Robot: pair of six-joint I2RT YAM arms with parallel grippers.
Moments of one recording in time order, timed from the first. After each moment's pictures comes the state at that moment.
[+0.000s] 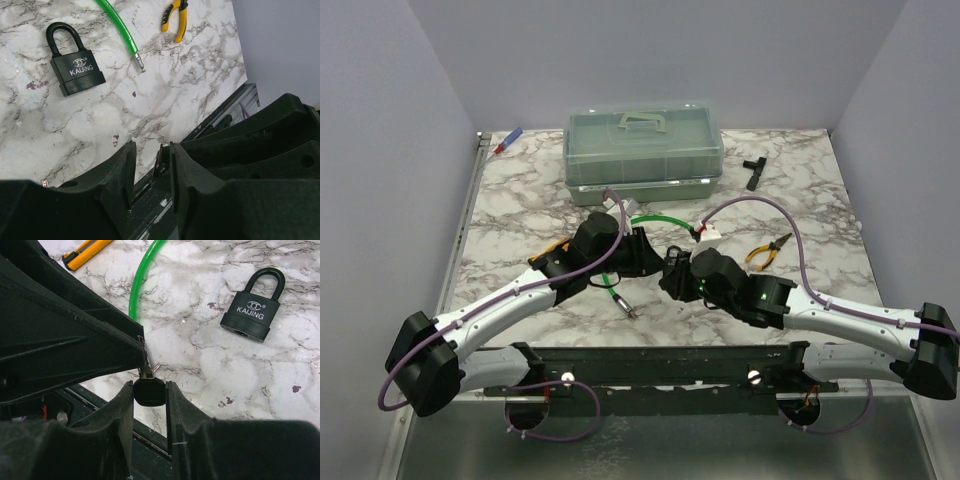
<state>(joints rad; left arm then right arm) -0.78 1.16 0.79 -0.11 0.24 -0.78 1.11 1.10 0.77 -0.25 0.35 0.73</state>
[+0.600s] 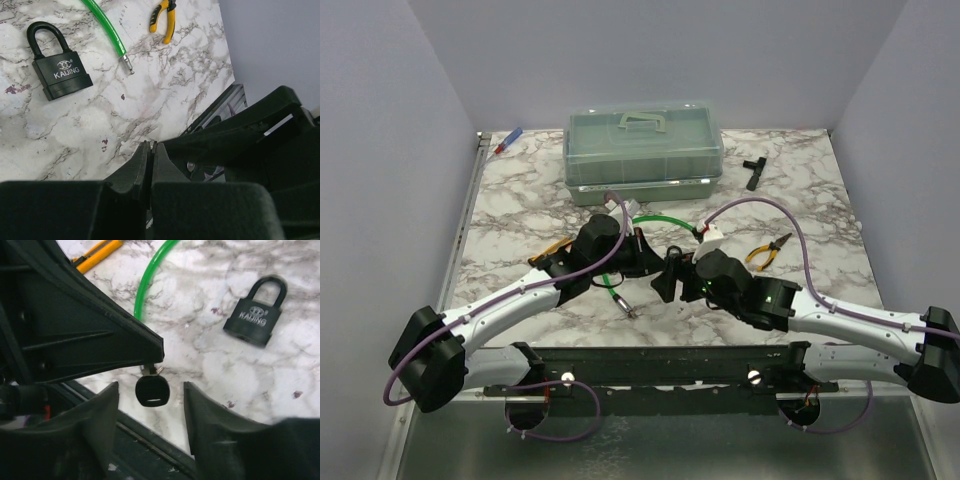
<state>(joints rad) -0.78 1.18 0.75 -0.01 0.27 -0.84 1.11 1.07 0.75 -0.21 0.35 0.70</state>
